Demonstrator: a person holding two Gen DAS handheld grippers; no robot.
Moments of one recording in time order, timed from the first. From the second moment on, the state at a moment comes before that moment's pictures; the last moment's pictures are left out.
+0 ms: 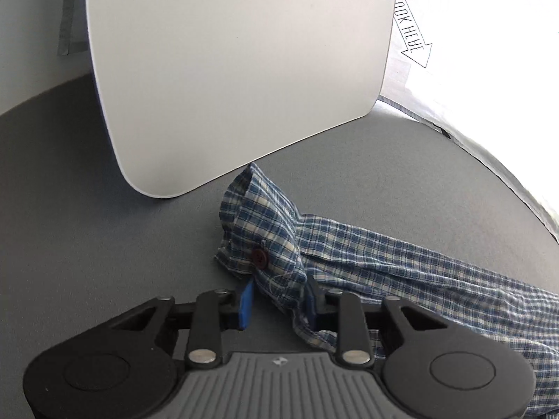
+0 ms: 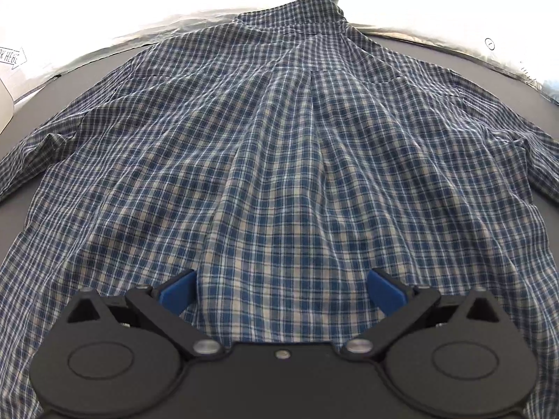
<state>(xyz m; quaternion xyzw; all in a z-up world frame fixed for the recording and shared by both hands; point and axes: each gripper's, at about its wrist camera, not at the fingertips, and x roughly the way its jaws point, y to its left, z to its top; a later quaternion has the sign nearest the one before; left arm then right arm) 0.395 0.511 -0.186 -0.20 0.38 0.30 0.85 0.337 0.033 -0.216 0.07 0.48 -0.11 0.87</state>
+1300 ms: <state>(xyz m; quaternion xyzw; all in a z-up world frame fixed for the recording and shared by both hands) 0.407 0.303 -0.166 -0.12 0.49 0.08 0.86 0.371 -0.035 -0.212 0.47 0.38 0.05 0.80</state>
